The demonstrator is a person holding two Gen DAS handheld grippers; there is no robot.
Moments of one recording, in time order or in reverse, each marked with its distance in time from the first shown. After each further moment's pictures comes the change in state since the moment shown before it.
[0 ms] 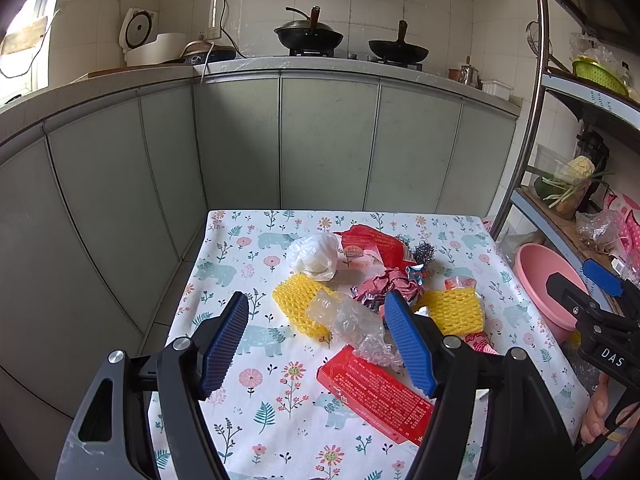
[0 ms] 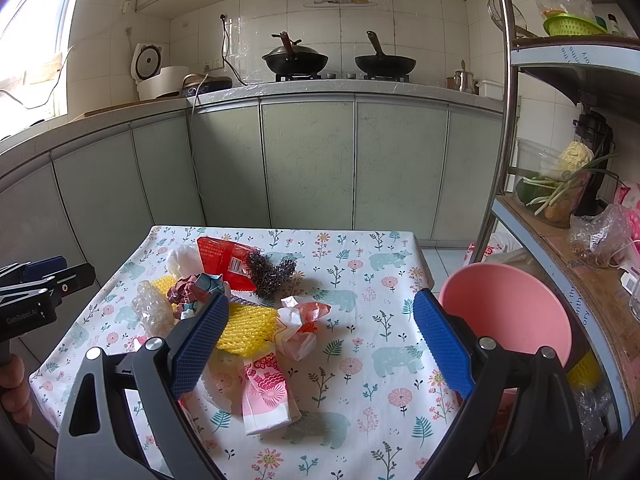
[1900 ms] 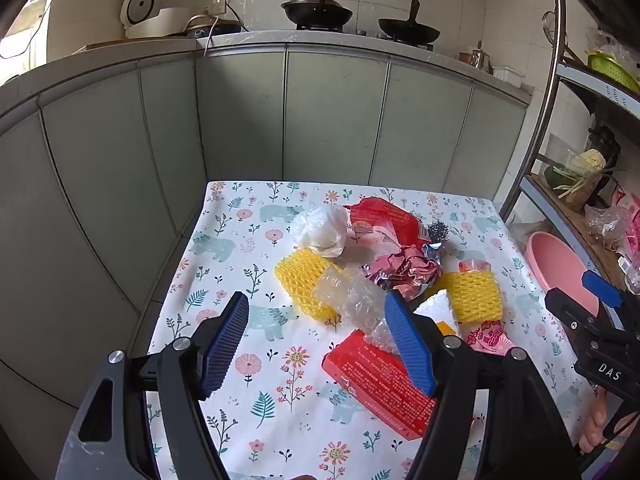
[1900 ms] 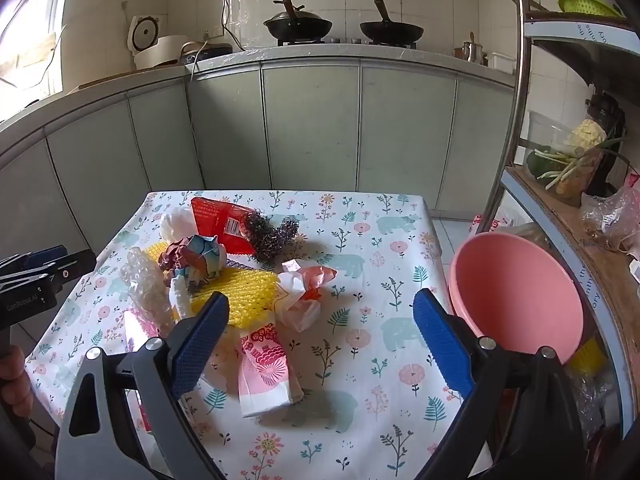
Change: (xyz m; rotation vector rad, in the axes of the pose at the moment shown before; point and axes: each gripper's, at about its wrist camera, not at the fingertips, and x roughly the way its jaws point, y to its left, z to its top) left arm 0.028 0.007 -0.009 -0.030 0.083 0.000; right arm 0.024 0.005 -0.012 -0.009 0.126 -0.002
